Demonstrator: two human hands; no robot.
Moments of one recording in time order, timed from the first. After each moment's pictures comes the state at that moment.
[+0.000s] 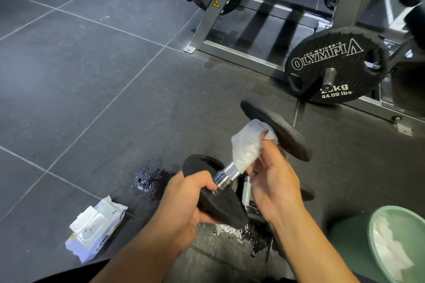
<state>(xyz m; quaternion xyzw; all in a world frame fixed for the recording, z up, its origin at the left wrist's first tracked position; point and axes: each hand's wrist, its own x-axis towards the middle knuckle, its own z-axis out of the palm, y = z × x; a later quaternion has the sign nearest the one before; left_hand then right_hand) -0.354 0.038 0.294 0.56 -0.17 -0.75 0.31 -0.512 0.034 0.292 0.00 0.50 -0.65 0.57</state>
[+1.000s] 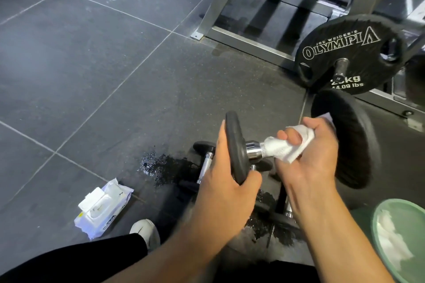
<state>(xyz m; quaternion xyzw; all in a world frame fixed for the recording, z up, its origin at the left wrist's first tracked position) -0.384 0.072 0.312 0.57 -0.54 -0.53 0.32 -0.535 0.020 0.308 0.05 0.41 -0.73 0.54</state>
